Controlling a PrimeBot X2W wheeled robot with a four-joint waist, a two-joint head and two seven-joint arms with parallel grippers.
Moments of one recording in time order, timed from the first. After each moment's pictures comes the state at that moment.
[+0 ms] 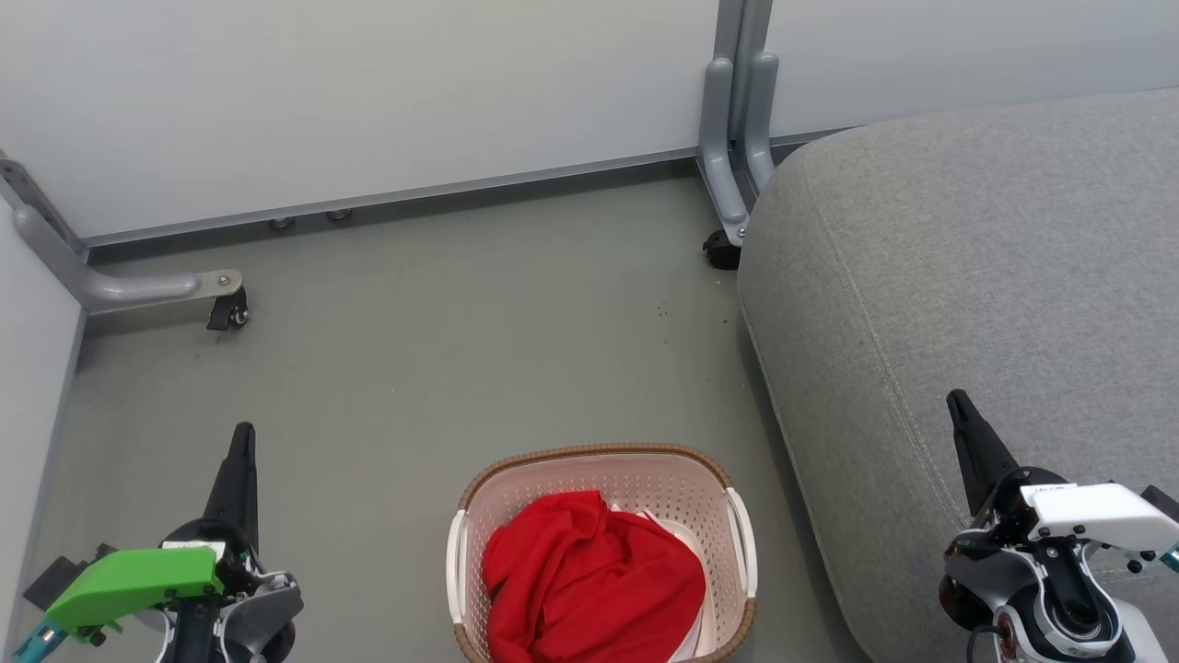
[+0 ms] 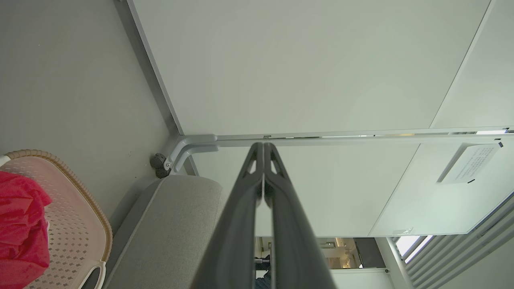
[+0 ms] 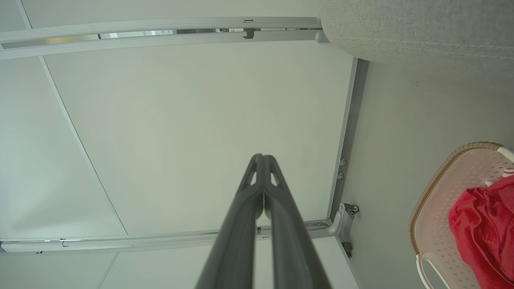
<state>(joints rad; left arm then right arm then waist) -0.10 0.05 0.11 0.25 -1.62 -0.13 0.11 -0.11 -0.05 -0.11 0.24 1.61 0.13 0.11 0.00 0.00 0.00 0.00</state>
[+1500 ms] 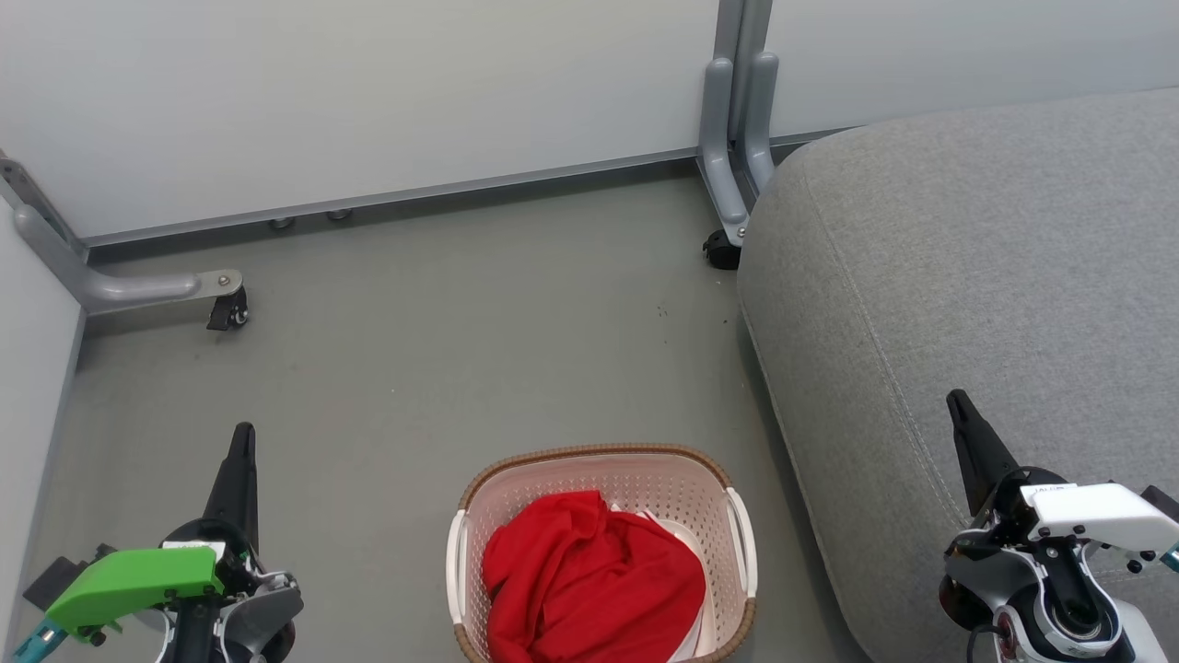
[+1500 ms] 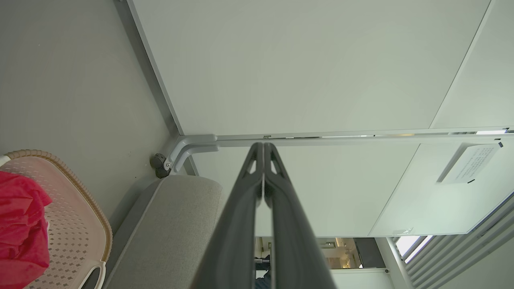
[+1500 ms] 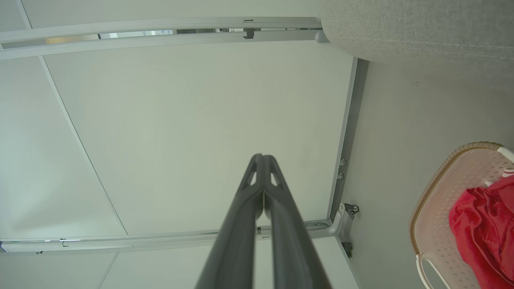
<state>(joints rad) -0.10 0.05 0.11 0.25 -1.62 -0.13 0.11 -0.11 -0.05 -0.11 0.24 1.61 0.13 0.11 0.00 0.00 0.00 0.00</state>
